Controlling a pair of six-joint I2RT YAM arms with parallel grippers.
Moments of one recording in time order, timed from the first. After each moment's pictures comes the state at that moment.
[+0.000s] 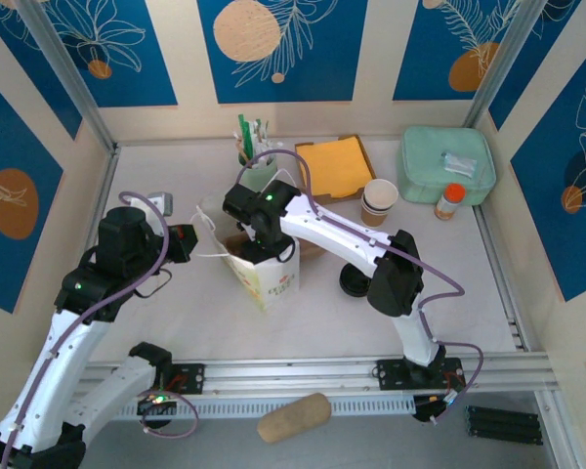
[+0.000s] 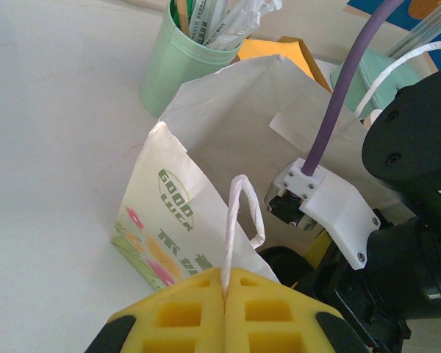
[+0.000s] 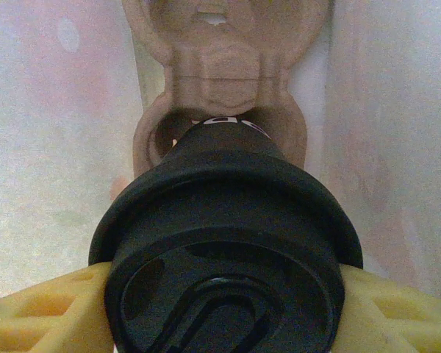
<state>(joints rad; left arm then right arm) -0.36 0.77 1.05 -0.83 0.13 -0.47 0.98 2.07 2.03 -1.42 -0.06 0.39</state>
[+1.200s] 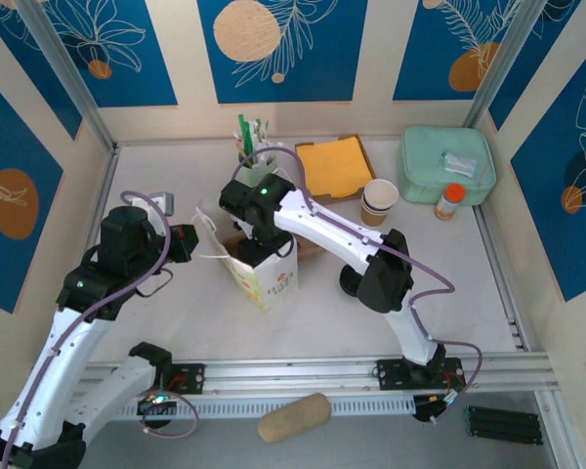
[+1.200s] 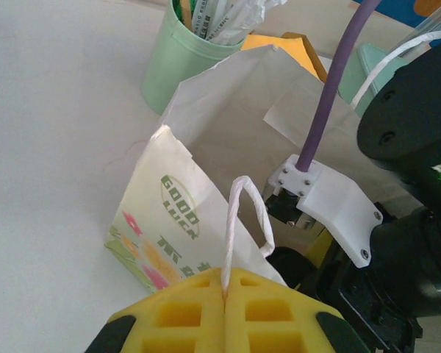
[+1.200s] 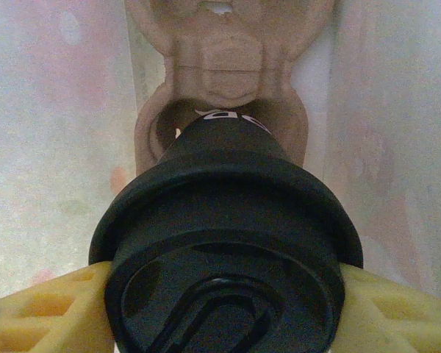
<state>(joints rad) -0.36 0.78 1.05 -0.82 0.13 -0.48 0.97 2.15 2.19 -1.55 -0.10 0.34</state>
